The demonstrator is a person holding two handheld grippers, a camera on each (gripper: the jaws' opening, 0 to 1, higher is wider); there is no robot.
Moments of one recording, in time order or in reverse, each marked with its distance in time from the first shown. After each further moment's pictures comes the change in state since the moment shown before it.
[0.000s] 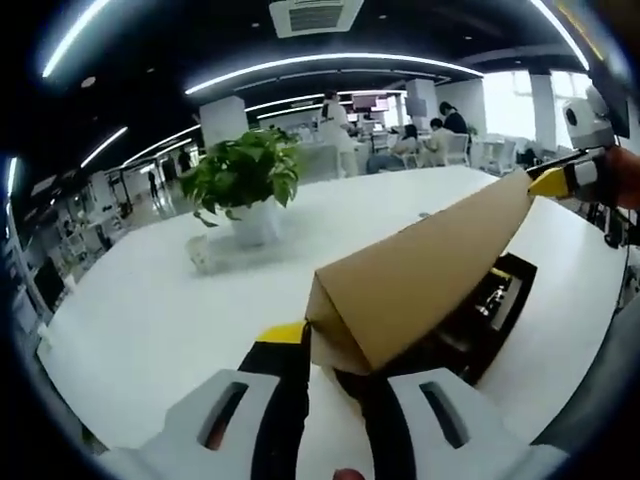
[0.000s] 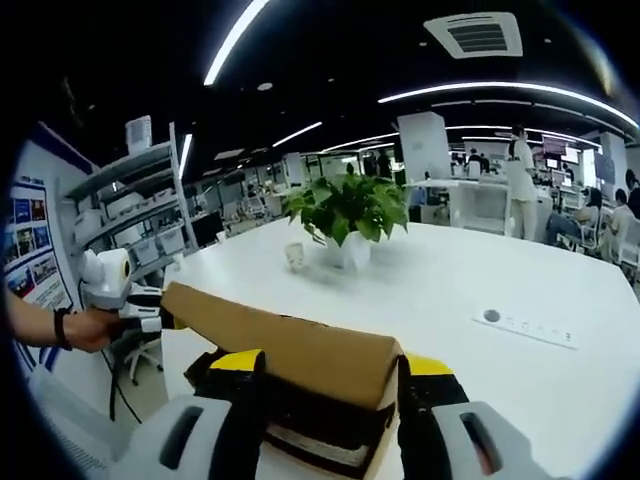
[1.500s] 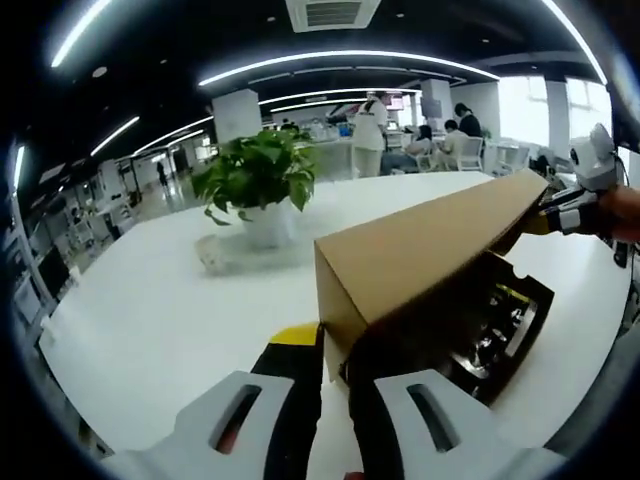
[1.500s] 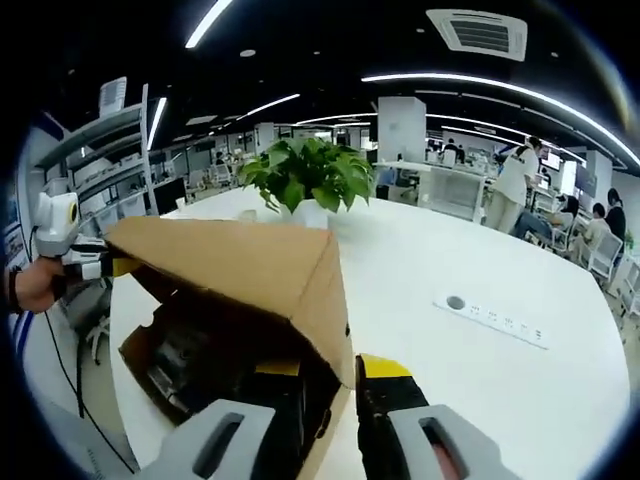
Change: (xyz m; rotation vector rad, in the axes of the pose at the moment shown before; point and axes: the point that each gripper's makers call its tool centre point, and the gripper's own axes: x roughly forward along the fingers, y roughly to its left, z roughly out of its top) left arm 0.021 0.024 0.018 -0.041 0.023 0.039; right arm 0.039 -0.063 -0.030 -0.029 0.138 -0.189
